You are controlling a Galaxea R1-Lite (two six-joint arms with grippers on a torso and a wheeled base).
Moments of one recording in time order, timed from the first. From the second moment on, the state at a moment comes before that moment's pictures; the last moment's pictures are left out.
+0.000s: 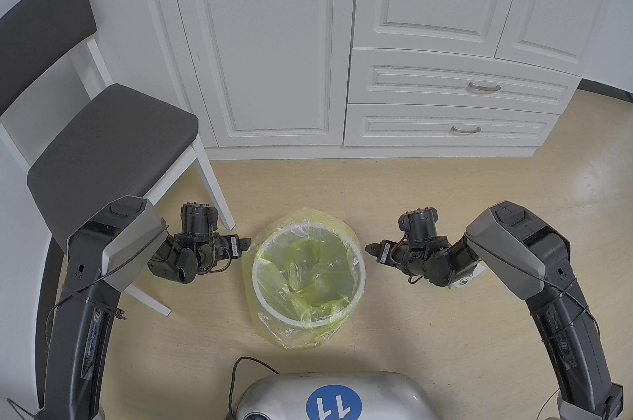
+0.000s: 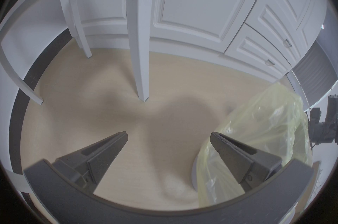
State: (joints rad) left arm -0.18 2.72 -1.51 -0.64 -0.02 -0.21; right arm 0.35 2.76 -1.63 -0.51 -0.04 0.54
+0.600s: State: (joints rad) left arm -0.08 2.63 -1.31 -0.67 -0.28 -0.05; right arm 0.35 2.76 -1.64 -0.48 -0.04 0.54
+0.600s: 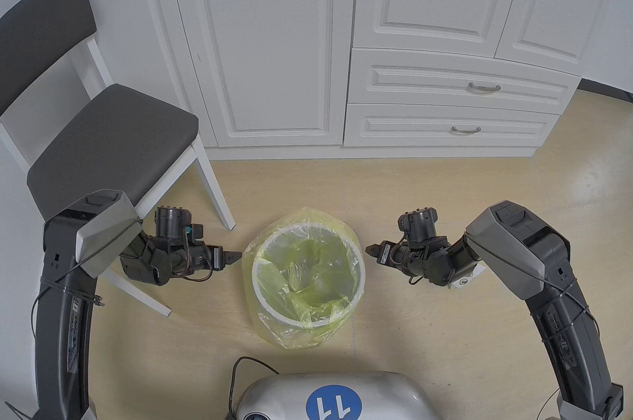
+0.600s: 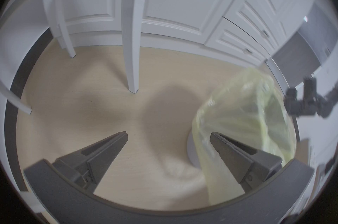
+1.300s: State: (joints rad) left arm -0.09 2.57 -1.16 -0.66 -0.39 0.07; right arm 0.35 2.76 -1.66 -0.44 -0.04 0.54
